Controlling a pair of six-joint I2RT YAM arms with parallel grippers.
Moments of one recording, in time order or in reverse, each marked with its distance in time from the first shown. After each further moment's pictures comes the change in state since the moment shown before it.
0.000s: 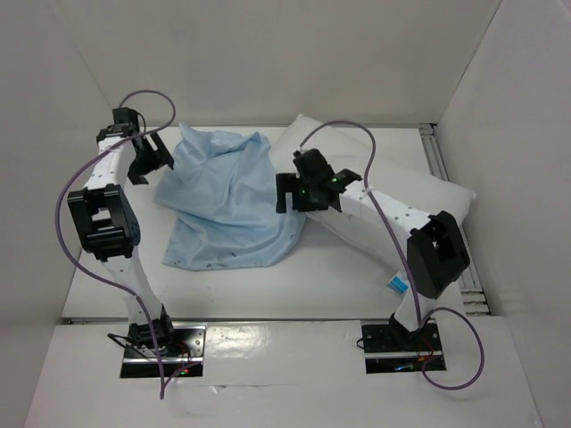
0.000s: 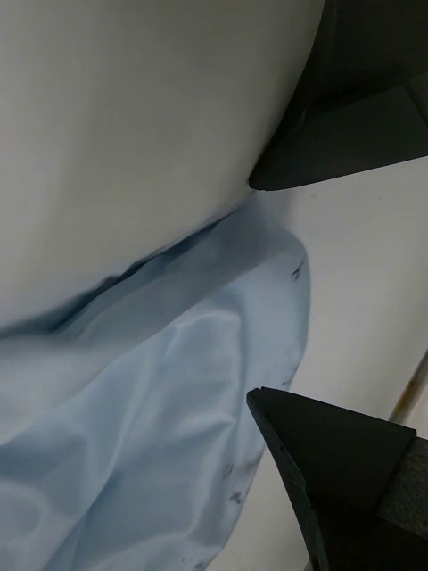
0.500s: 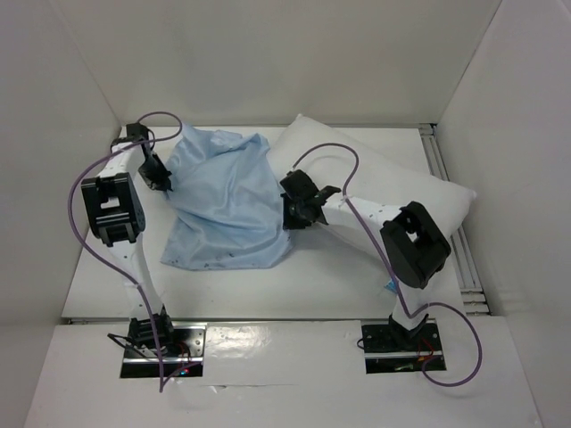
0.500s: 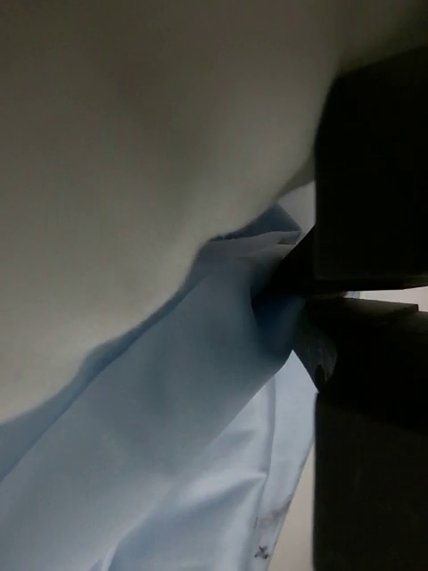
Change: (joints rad) left arm -0.002 0.247 0.027 -0.014 0.058 -0.032; right arm 0.066 0.119 -0.165 0.144 0.012 0.174
